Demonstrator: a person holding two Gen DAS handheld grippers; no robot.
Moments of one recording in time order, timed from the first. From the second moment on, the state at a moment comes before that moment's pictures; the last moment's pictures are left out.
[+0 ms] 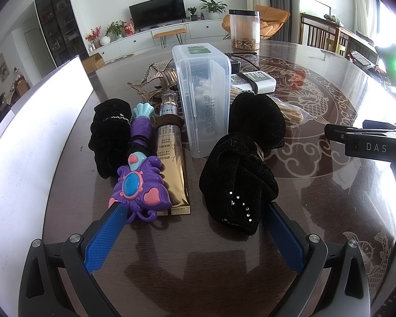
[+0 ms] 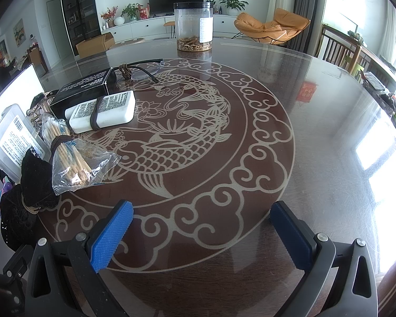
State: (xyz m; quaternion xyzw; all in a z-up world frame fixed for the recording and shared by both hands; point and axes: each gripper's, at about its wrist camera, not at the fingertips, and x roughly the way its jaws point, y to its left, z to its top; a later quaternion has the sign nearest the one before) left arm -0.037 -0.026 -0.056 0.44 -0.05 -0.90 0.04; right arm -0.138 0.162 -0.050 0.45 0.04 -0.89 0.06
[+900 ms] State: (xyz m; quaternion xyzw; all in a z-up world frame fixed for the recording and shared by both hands) left arm -0.032 -0.037 -0.059 0.47 0.01 -0.88 0.02; right arm -0.137 0.162 -0.049 0.45 0.04 -0.89 0.06
